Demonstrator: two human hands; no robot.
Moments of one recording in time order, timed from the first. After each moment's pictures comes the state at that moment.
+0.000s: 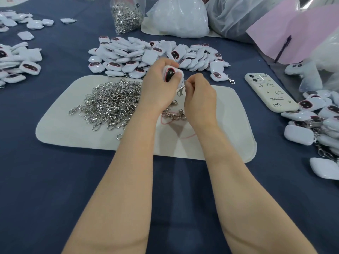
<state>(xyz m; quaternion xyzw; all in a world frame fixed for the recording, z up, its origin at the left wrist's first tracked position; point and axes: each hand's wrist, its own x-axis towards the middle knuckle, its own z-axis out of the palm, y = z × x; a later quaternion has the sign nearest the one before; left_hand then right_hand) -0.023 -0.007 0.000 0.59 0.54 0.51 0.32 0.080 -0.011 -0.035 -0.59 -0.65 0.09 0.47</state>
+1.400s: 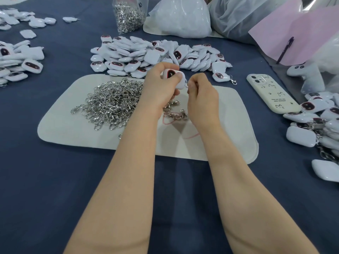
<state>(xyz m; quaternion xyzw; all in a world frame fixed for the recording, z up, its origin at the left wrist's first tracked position) -0.023 -0.010 0.004 0.48 0.54 0.52 0.45 0.080 -0.011 -0.034 -0.57 -0.63 0.16 0.50</state>
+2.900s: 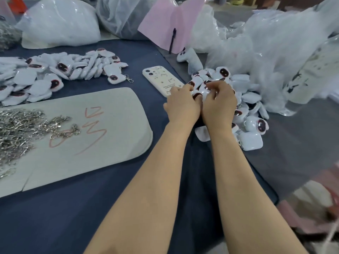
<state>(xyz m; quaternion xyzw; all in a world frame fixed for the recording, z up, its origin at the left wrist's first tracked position) 0.244 -0.062 -0.021 0.75 0.51 0.28 0.31 0.303 -0.109 -0.020 -0.77 -0.37 -0.01 0.53</state>
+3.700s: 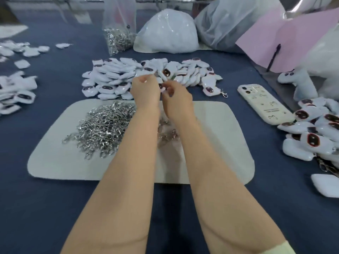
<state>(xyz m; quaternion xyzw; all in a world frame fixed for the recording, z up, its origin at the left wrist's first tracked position) -0.009 0.047 0.019 0.34 0.62 0.58 0.40 0.056 0.040 -0.017 -0.61 -0.60 0.26 0.45</state>
